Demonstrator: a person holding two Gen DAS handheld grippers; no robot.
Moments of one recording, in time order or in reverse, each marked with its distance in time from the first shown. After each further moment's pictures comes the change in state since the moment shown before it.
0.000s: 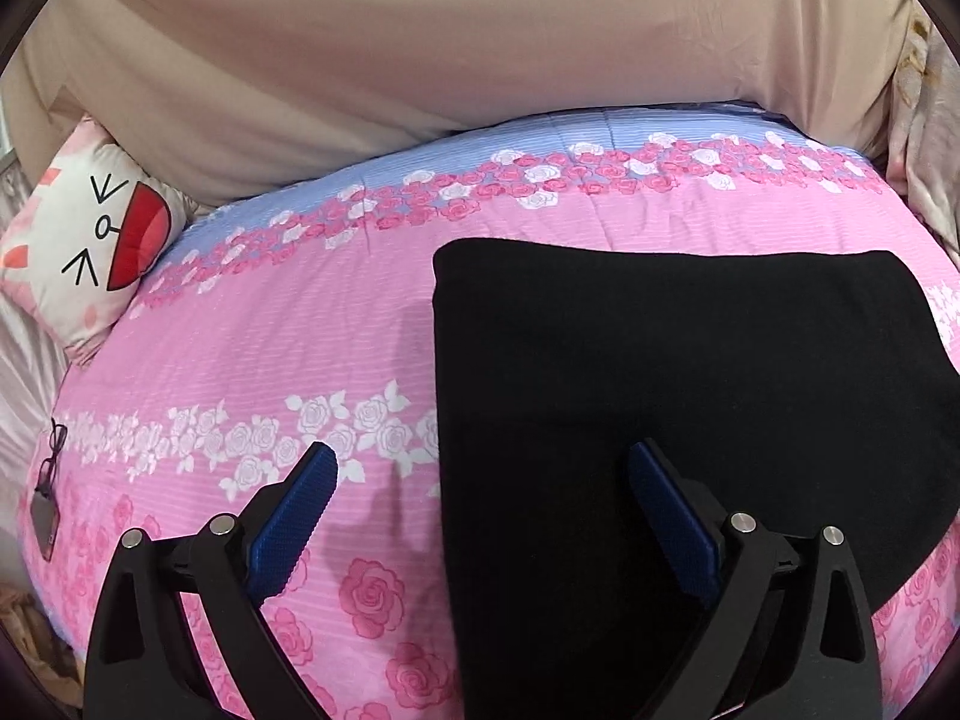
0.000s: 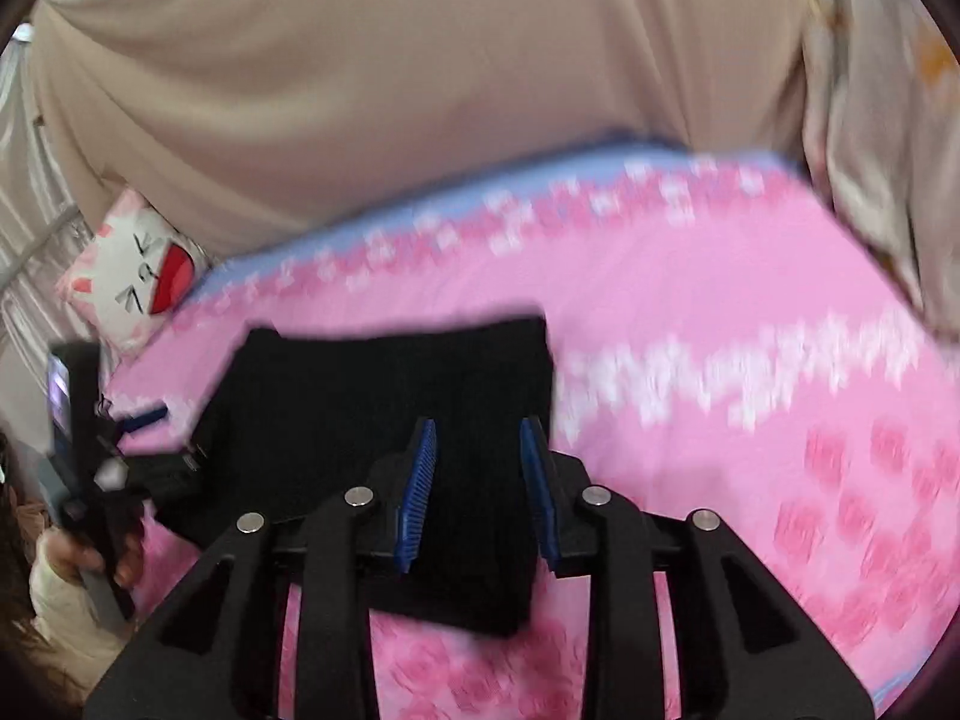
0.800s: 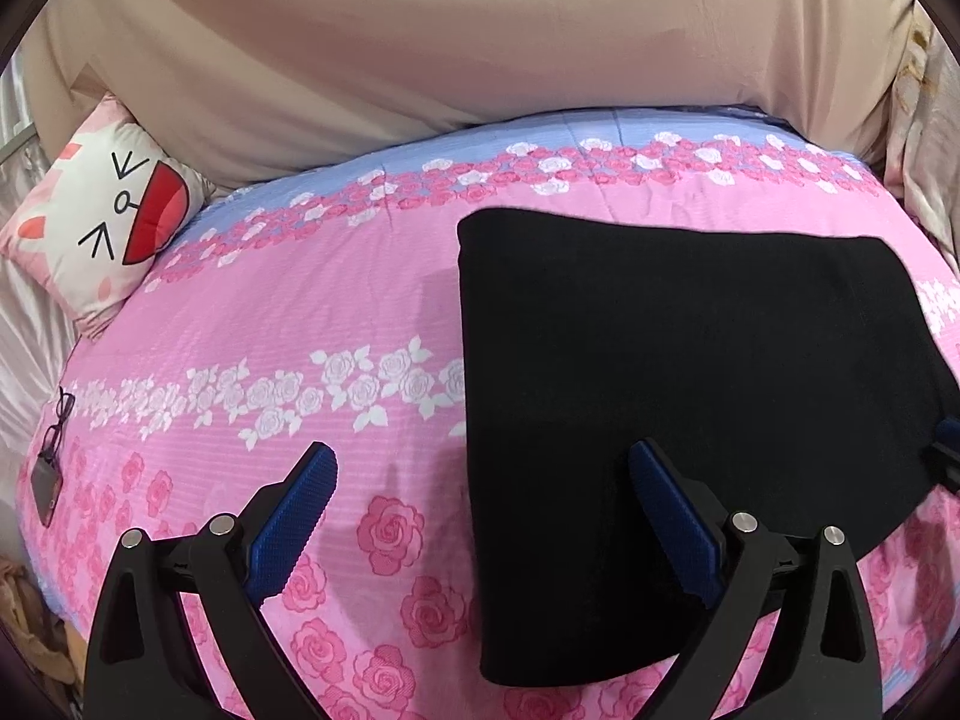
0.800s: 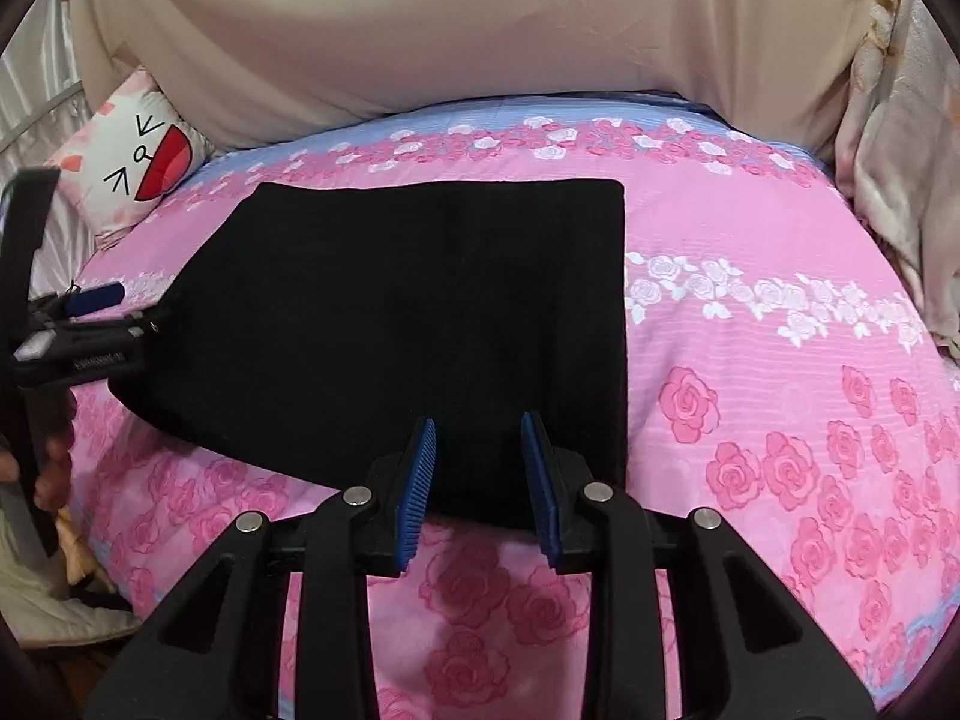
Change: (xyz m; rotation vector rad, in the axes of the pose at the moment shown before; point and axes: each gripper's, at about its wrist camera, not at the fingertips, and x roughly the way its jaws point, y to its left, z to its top) left arm -0.019 0.011 -0.026 -0.032 0.000 0.000; right arm 0.026 0.050 -0.062 -0.145 0.149 -0.116
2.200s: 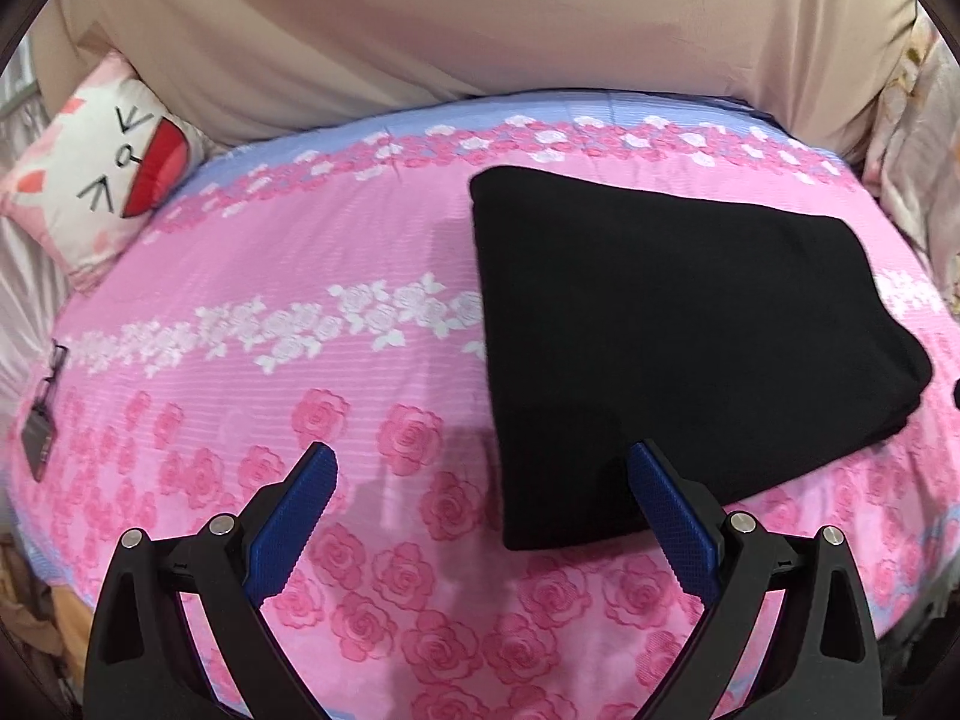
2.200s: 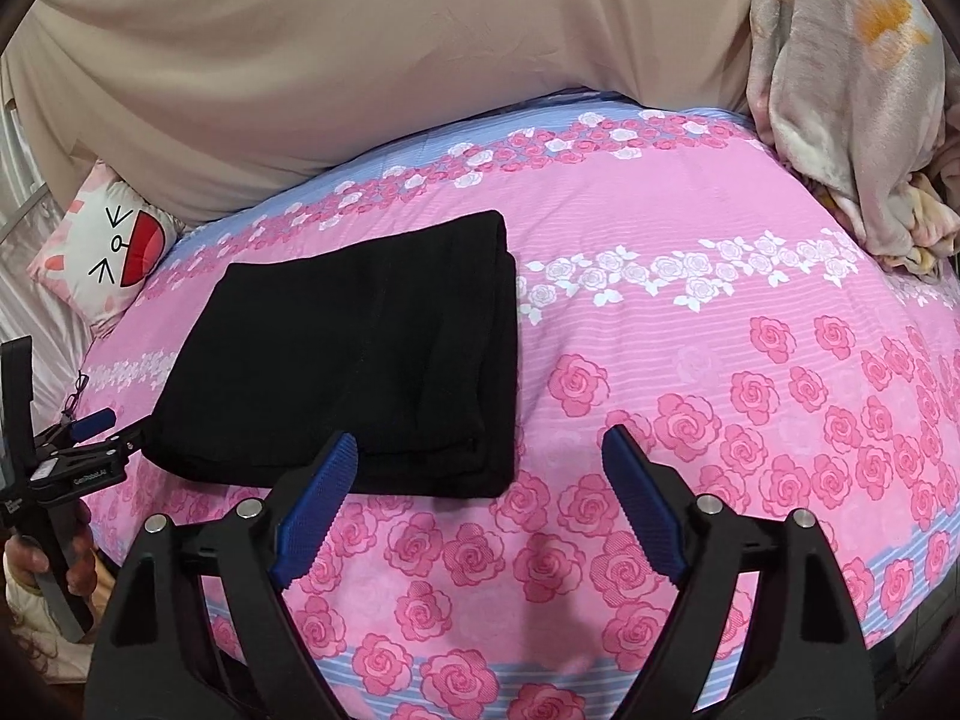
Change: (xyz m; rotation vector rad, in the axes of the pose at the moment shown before) left arm -0.028 0.018 -0.025 -0.032 0.058 -0.050; right arm -0.045 -0.049 0.000 0.189 -0.025 0.006
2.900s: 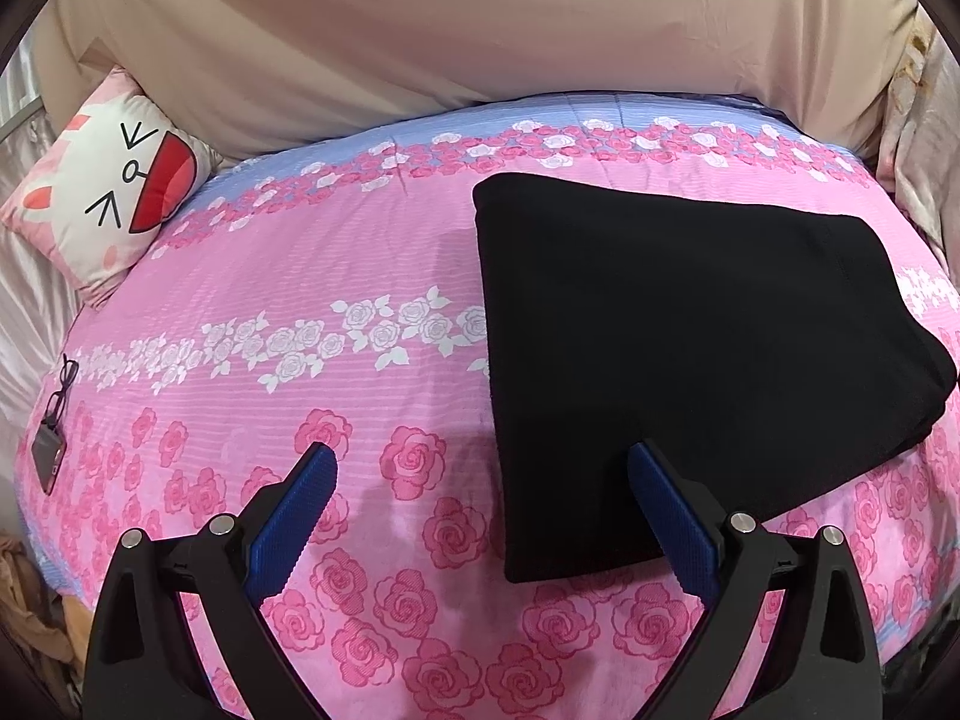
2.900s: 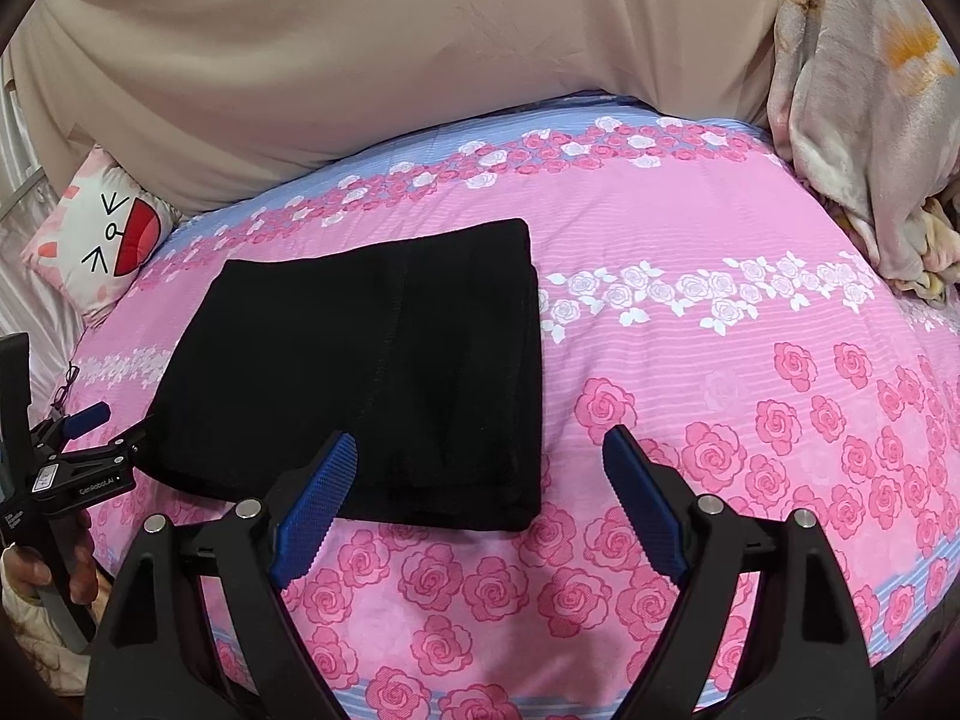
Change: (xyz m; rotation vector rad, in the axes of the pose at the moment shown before) left arm 0.009 -0.007 0.006 0.016 -0.011 0.023; right arm 0.018 0.013 0.011 -0.034 0.009 -0.019
